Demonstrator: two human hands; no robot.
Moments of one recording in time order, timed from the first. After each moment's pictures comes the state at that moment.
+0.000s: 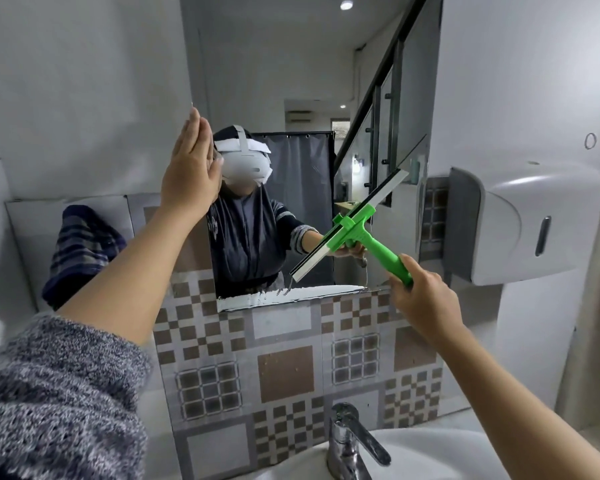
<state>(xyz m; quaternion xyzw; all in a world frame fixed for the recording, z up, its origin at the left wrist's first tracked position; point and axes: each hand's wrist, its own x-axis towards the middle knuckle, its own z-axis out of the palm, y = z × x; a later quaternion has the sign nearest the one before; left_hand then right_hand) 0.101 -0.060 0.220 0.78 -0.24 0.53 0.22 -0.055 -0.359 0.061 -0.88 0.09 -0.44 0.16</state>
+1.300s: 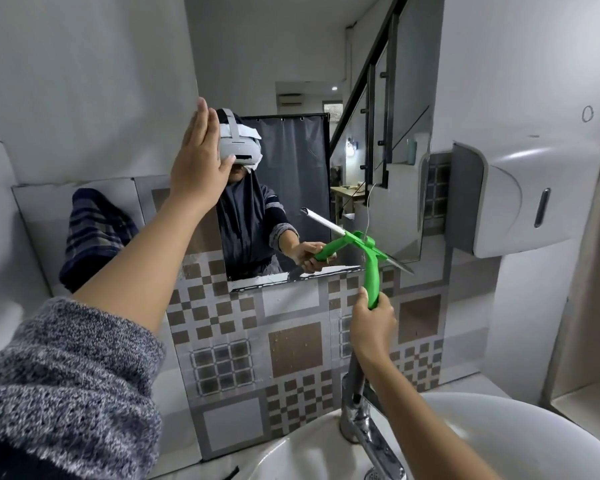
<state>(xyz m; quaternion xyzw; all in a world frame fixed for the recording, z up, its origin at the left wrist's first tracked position) 0.092 -0.056 0.207 0.81 -0.25 0.50 0.19 -0.041 -0.248 0.000 -0.67 0.23 -0.39 0.59</state>
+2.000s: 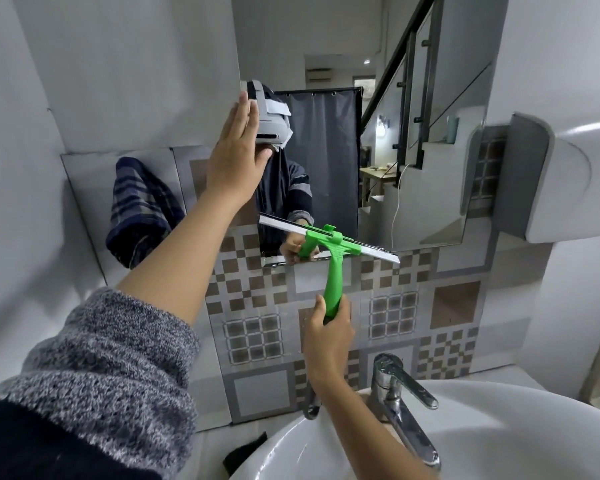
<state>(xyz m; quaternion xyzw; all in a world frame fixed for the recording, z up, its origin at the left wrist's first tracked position) 0.099 -0.045 0.178 0.81 -0.28 0.50 0.16 -0.030 -0.138 -0.037 -0.68 0.15 -0.37 0.61</state>
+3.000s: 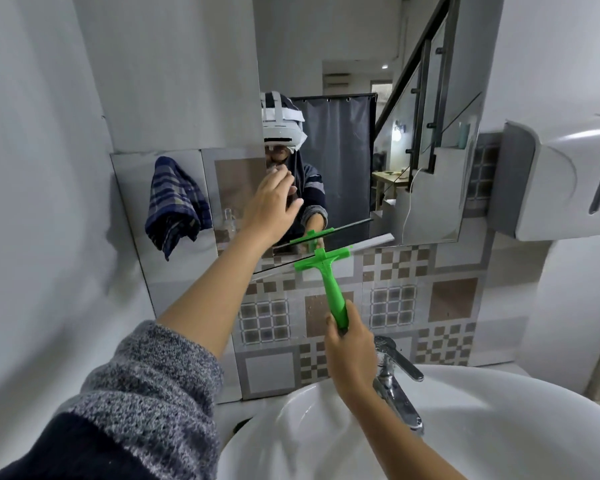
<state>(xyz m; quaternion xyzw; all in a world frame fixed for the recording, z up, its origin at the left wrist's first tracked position) 0.036 -0.058 0.119 0.86 -0.28 0.38 0.19 -0.088 -0.163 -0.063 -0.82 0.12 -0.34 0.44</state>
